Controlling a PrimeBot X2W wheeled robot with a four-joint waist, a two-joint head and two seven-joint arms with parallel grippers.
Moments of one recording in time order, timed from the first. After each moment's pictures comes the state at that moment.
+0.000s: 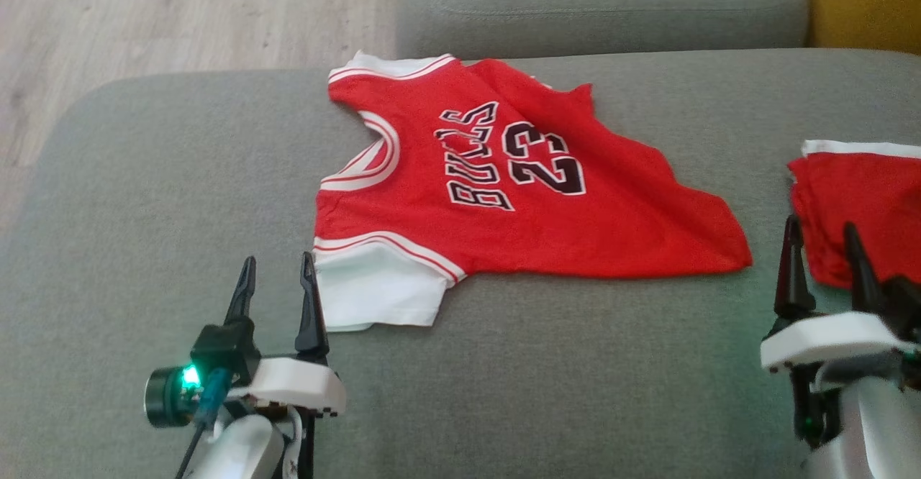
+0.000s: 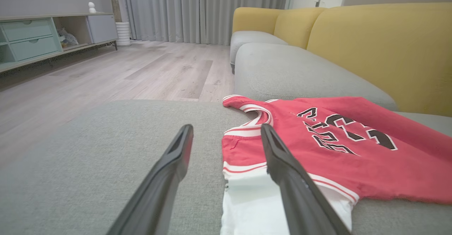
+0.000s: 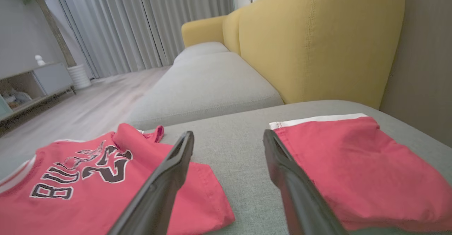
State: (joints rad) left arm -0.22 0.22 -0.51 0.35 -0.52 0.32 -0.25; right arm -0.20 -0.05 -0.21 0.46 0.11 0.13 -0.21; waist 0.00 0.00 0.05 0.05
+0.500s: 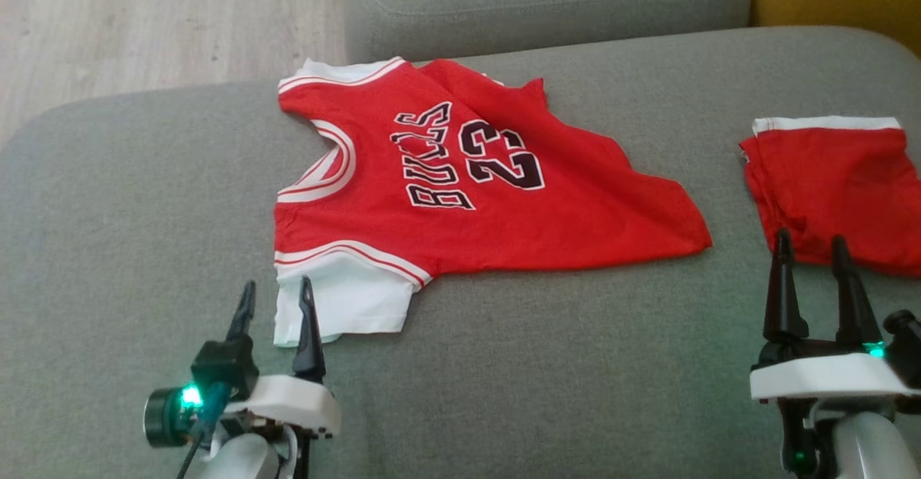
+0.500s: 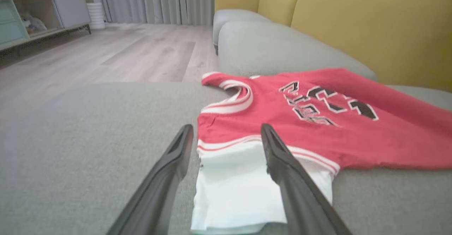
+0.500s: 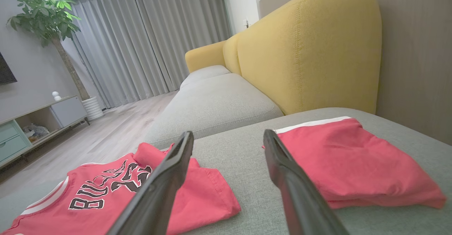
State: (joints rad) left arm -0.18 0.22 -0.49 0.37 -0.51 0.30 -0.25; right arm -0.03 -0.04 -0.10 0.20 0.27 0.13 -0.25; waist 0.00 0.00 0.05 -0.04
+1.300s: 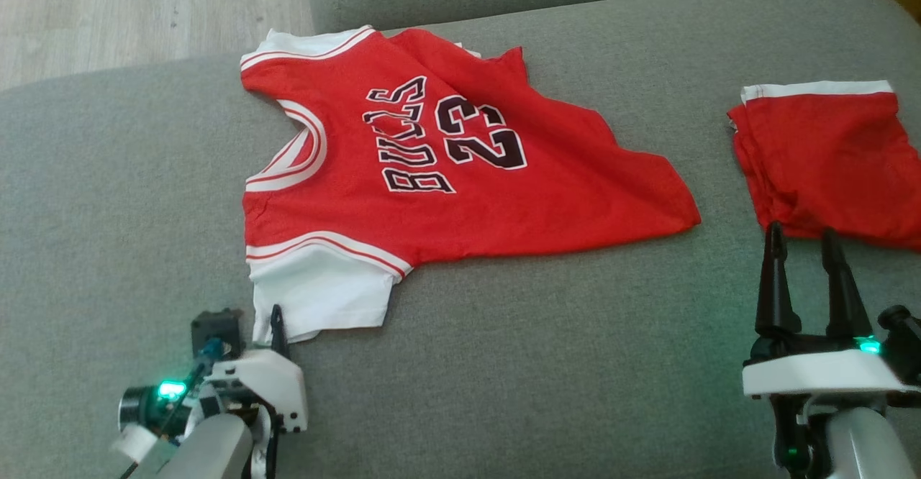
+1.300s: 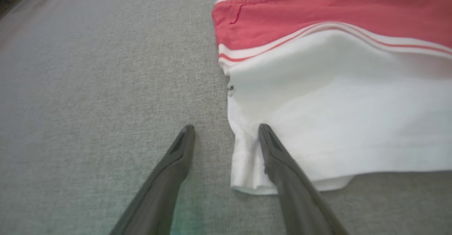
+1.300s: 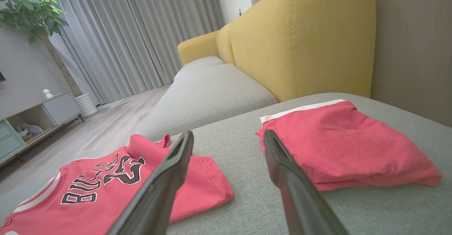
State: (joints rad) left arm -0.31 0.24 -0.54 0.66 -0.52 0.27 0.01; right arm -0.03 -0.04 -0.07 0.18 0.30 0.13 -0.25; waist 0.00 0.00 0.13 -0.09
